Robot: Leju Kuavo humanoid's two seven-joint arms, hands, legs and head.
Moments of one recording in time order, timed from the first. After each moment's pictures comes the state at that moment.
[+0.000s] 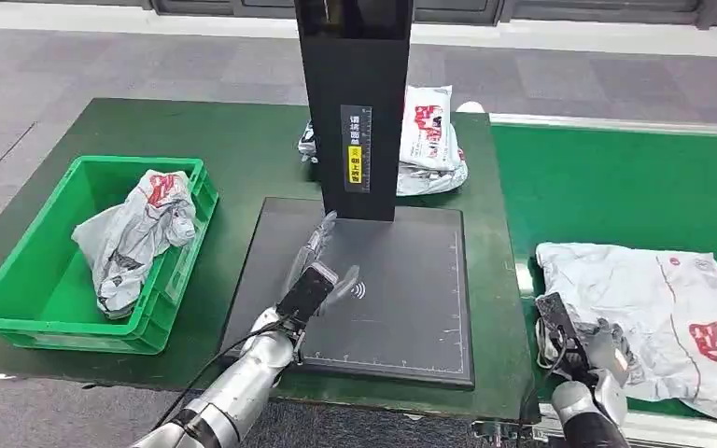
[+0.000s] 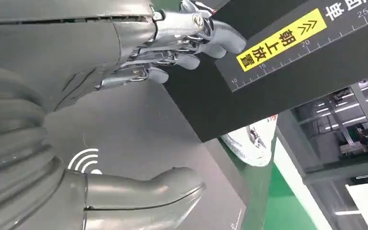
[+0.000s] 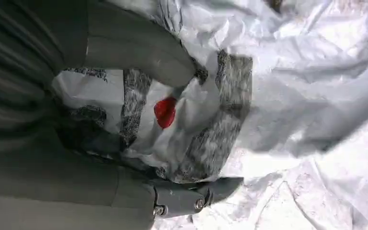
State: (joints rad) left arm -0.45 -0.25 -0.28 -0.78 -0.24 0.24 -0.49; right arm -0.36 -0.03 -0.14 -0.57 1.13 -0.25 0.20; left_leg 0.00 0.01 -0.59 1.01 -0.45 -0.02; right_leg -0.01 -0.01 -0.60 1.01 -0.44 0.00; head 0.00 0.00
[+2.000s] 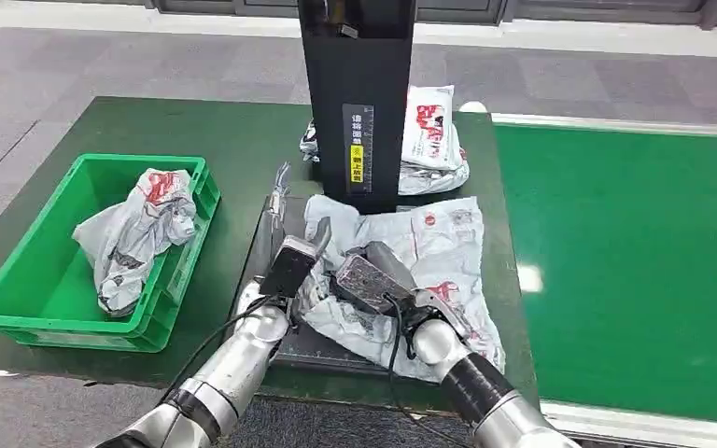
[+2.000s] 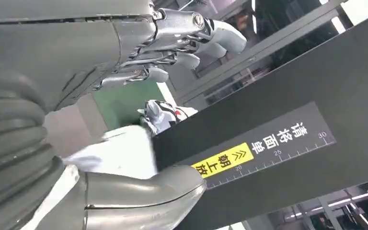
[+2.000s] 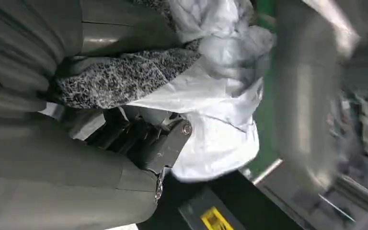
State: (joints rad) left arm -0.51 -0.24 -0.25 -0.85 -0.23 0.52 -0.59; right arm -0.53 0.20 0.67 -0.79 0.51 0.03 -0.34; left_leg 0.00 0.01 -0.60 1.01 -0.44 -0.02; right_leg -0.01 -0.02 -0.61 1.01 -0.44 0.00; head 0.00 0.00
